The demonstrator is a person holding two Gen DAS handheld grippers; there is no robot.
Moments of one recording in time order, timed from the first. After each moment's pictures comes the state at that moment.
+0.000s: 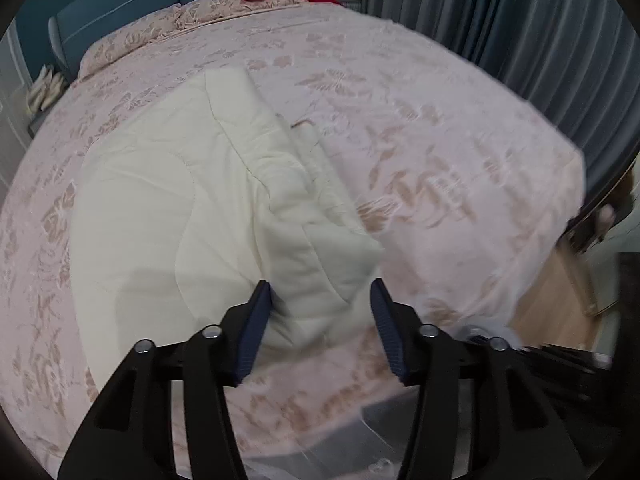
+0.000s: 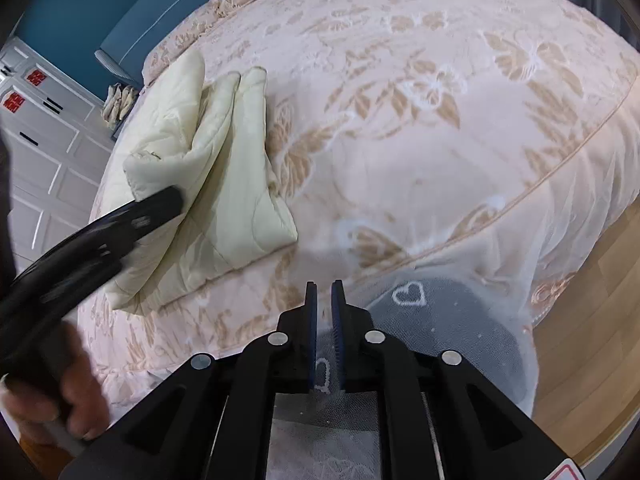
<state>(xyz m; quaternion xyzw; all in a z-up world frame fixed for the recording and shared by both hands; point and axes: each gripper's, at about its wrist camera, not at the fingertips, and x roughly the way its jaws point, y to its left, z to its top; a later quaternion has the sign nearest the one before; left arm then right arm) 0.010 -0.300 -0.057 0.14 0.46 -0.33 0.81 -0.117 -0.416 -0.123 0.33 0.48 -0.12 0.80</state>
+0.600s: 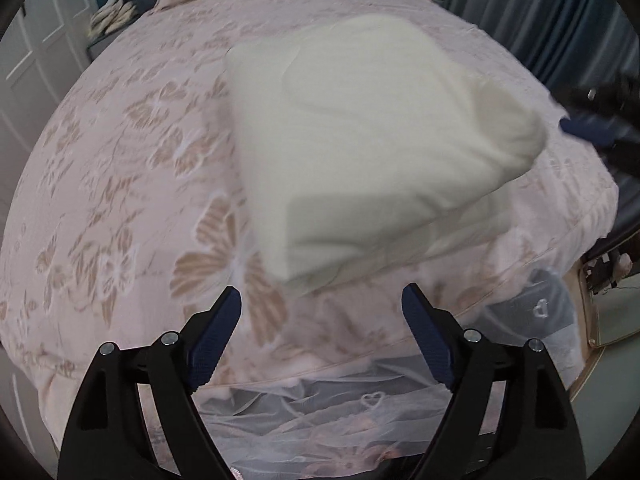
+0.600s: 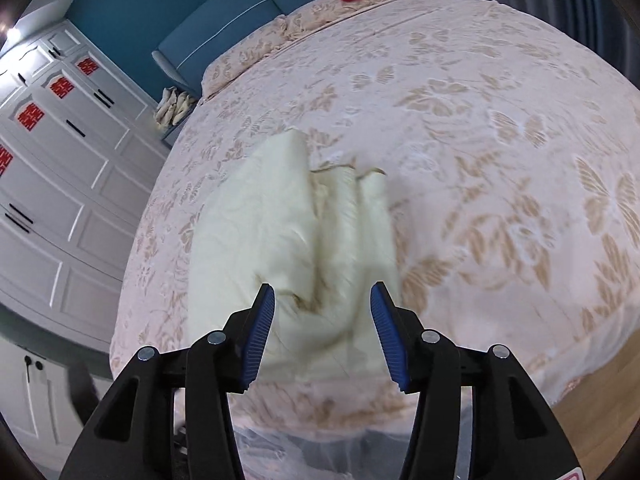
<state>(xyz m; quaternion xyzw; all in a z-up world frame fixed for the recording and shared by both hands) 0.023 -0.143 -0.085 0.11 0.53 -0.21 0.82 -0.013 -0.410 -0.027 0.30 0.44 -0.05 0.85</state>
